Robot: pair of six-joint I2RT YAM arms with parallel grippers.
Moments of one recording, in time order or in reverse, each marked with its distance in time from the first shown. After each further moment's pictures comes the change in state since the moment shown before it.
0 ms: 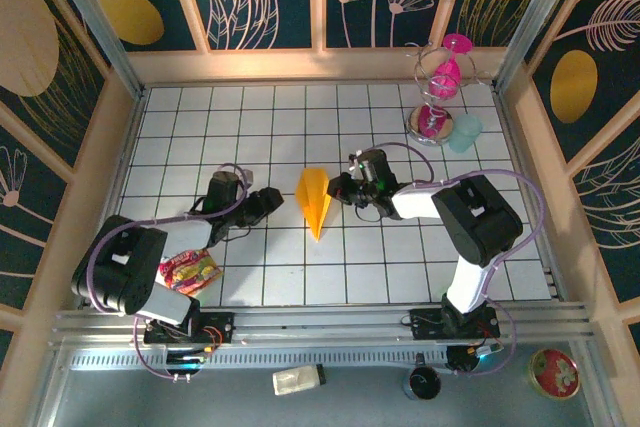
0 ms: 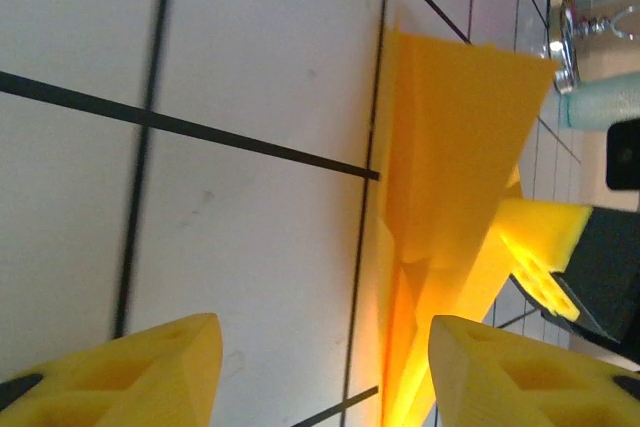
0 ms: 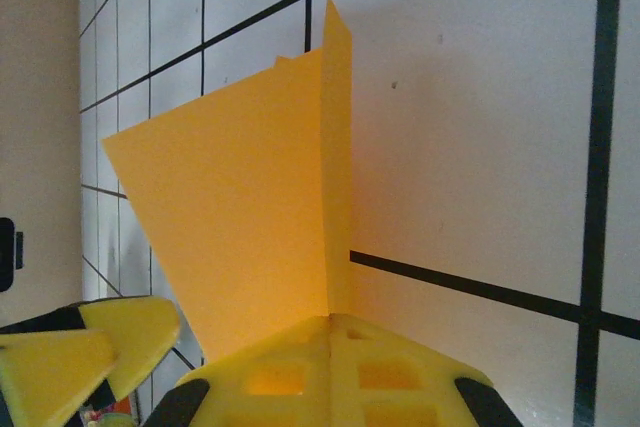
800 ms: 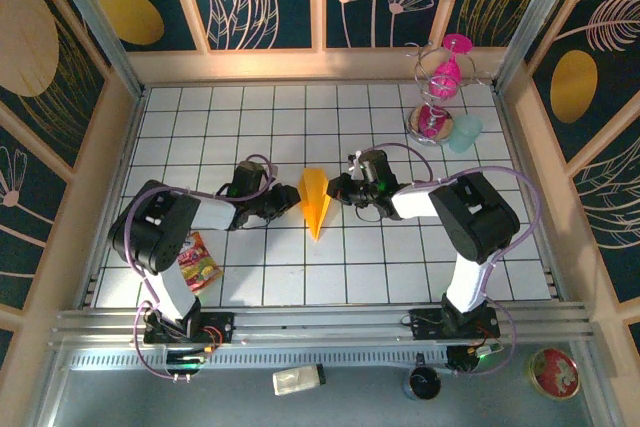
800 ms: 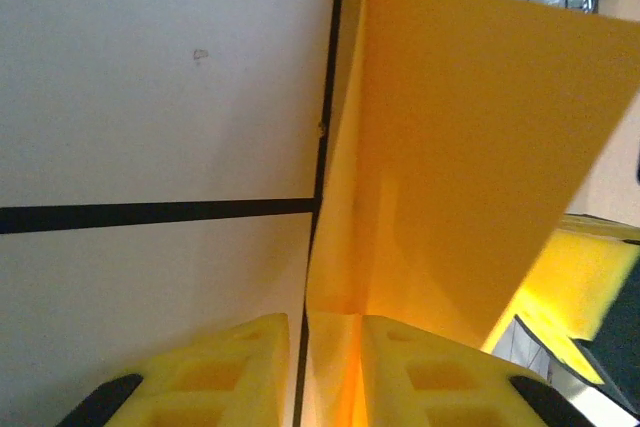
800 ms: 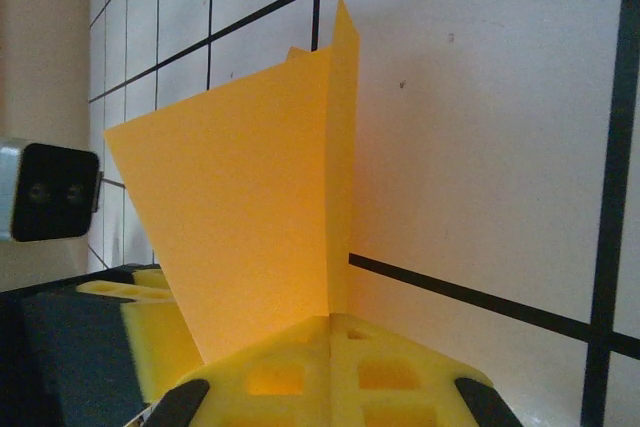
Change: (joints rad) left arm -0.074 0.281 0.184 0.055 0.064 -0.040; right arm -0.011 0.025 -0.006 0.043 -0.037 -0.014
